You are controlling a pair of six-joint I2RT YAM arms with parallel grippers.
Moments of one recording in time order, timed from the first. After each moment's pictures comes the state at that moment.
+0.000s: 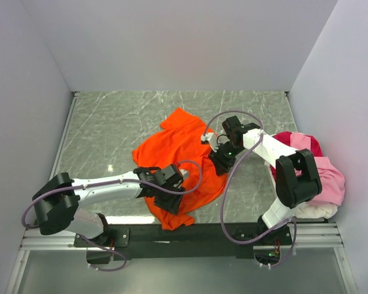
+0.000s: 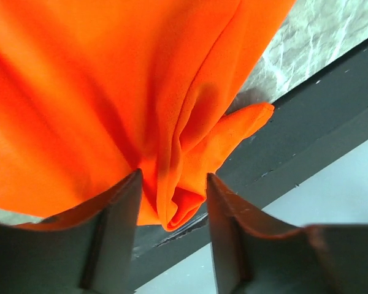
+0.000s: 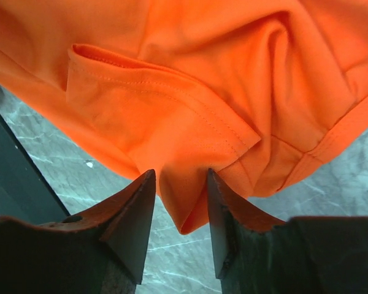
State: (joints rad) left arm -1.06 1.39 0.83 -0.60 0.15 -0.62; right arm 0.35 1.65 1.12 -0.88 -0.49 -0.66
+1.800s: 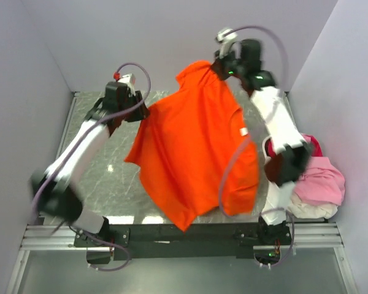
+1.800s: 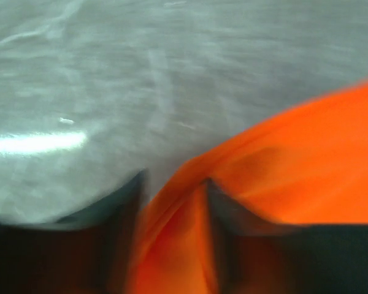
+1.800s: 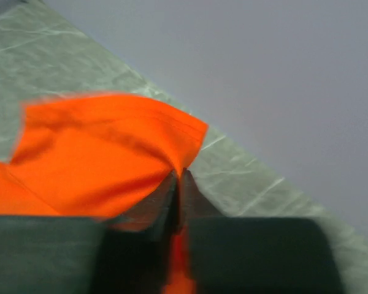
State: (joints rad) left arm -0.33 1.41 1.37 -0.48 0.06 -0.41; right arm 0.26 1.84 2.05 -0.45 -0.38 -0.24
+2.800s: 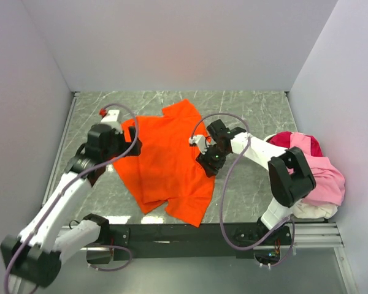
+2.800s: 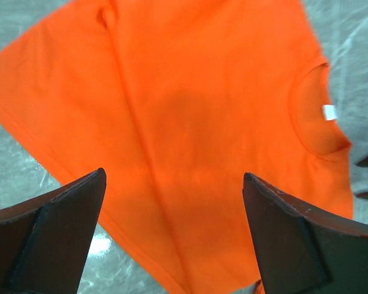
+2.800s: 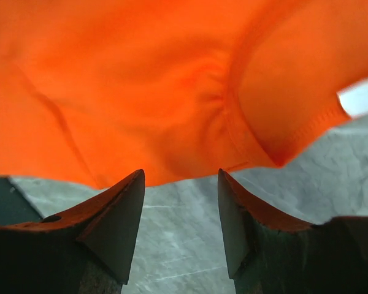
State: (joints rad) left arm -0.33 1.02 0.91 -0.46 -0.04 -0.31; right arm 0.51 1.66 1.13 -0.75 -0.39 -0.52
